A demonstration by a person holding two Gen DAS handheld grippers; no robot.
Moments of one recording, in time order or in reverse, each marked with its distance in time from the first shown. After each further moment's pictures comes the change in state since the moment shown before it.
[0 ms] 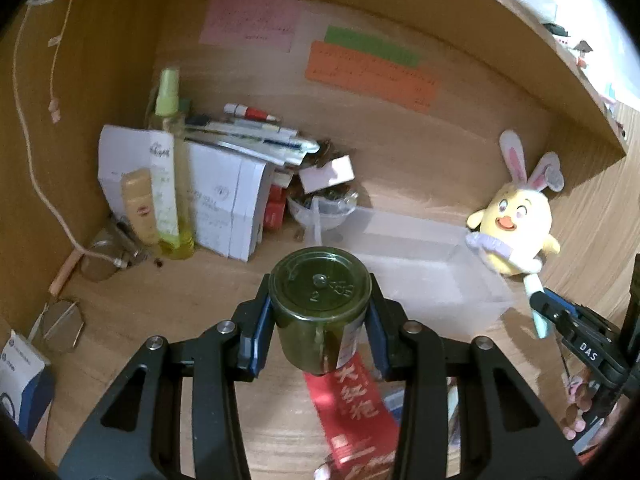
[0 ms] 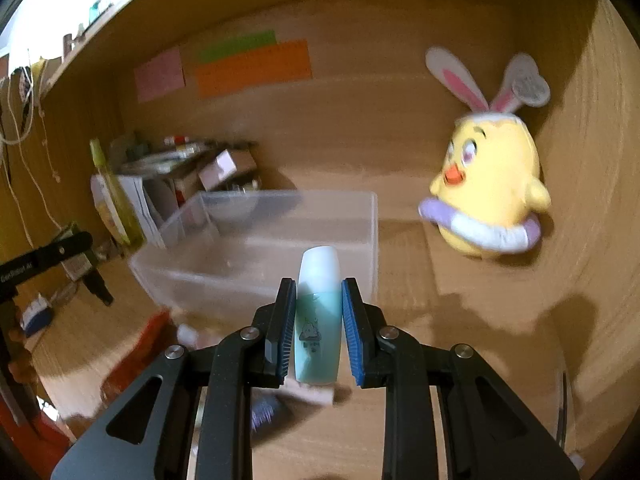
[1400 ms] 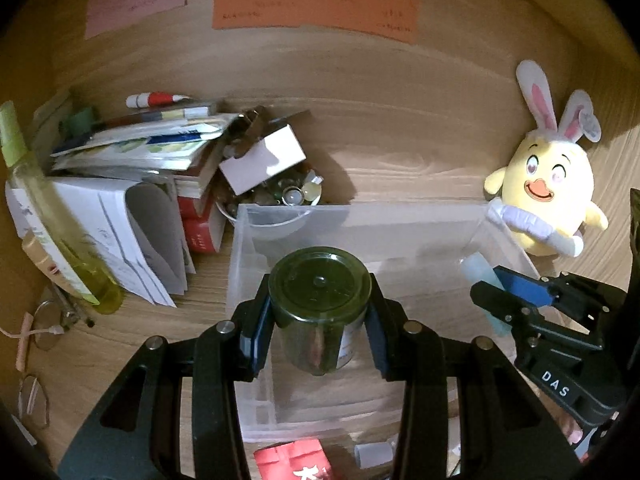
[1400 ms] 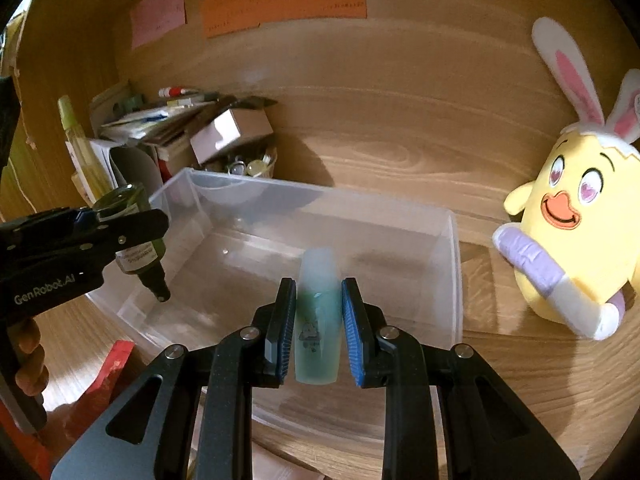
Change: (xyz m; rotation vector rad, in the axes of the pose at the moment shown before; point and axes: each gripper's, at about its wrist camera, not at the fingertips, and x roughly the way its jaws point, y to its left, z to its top) left arm 0.128 -0.059 0.031 0.160 0.167 0.032; right arm 0.122 0.015 0.029 -0.121 0.196 0.066
